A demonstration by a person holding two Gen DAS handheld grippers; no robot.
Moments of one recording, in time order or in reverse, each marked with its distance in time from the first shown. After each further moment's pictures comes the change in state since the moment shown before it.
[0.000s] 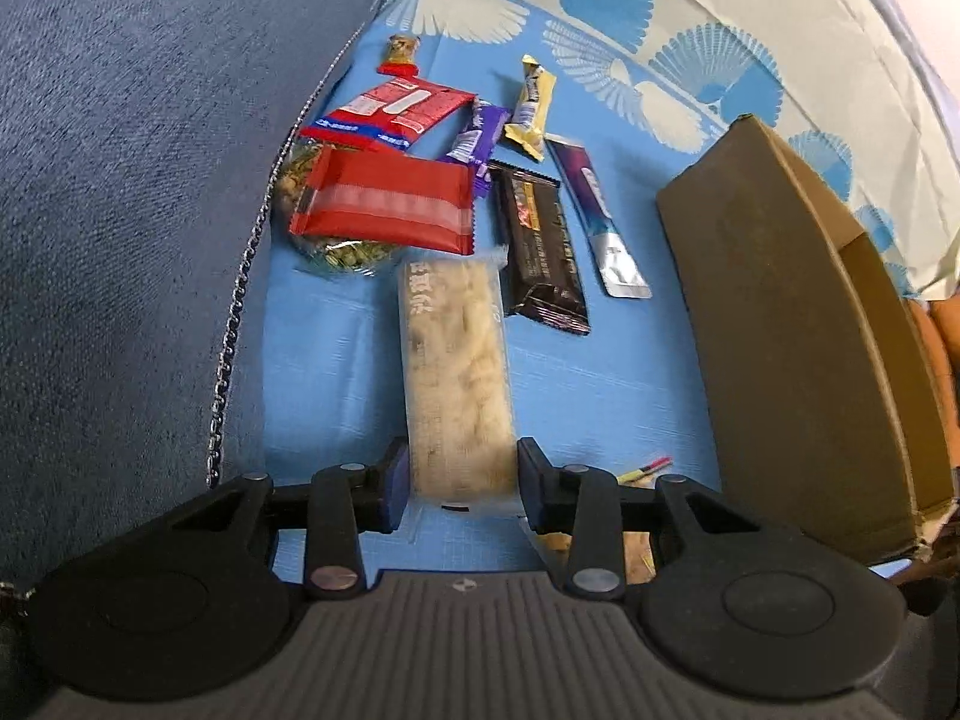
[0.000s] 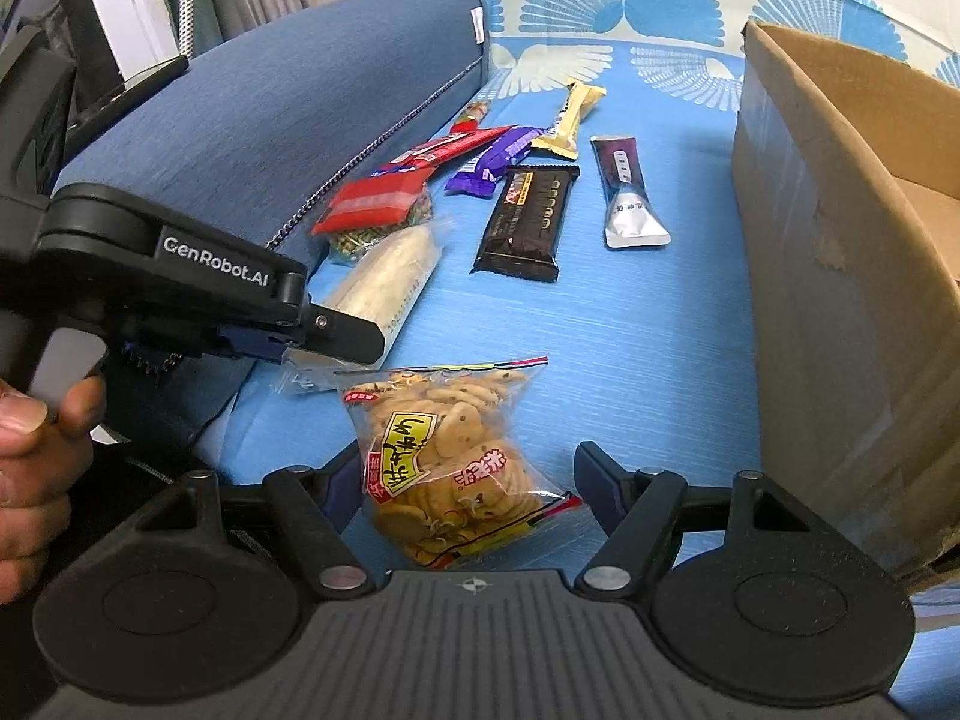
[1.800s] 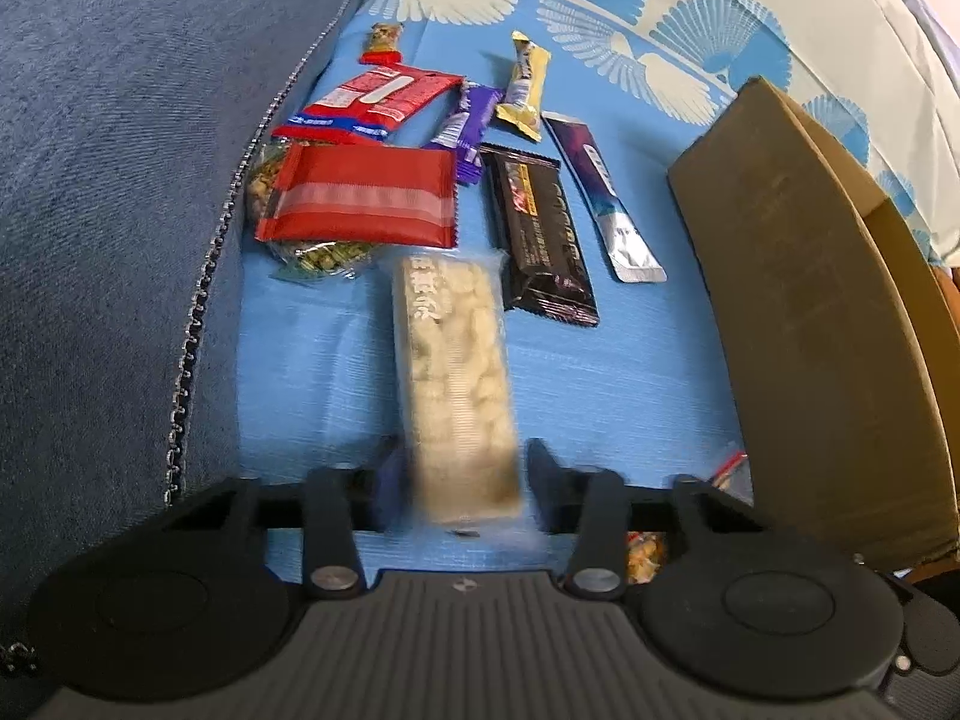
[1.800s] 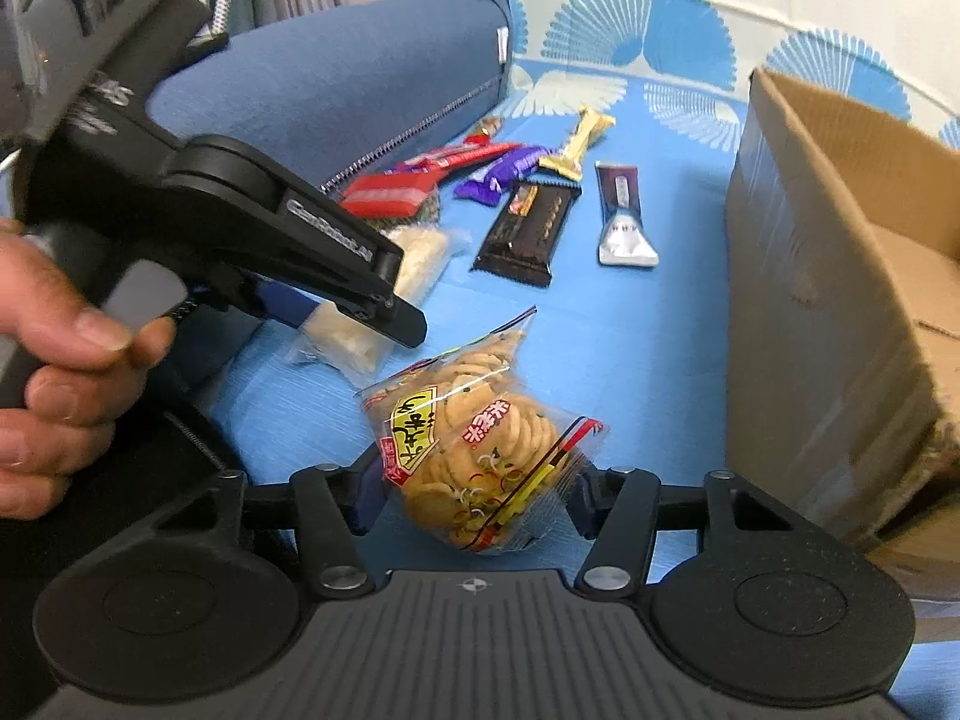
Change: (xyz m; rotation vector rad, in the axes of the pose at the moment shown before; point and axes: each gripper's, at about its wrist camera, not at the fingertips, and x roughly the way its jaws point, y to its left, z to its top) left arm 0.016 -0.013 0.006 0.059 0.030 0.031; right arm -0.022 0.005 -0.015 -0.118 -0.051 -0.034
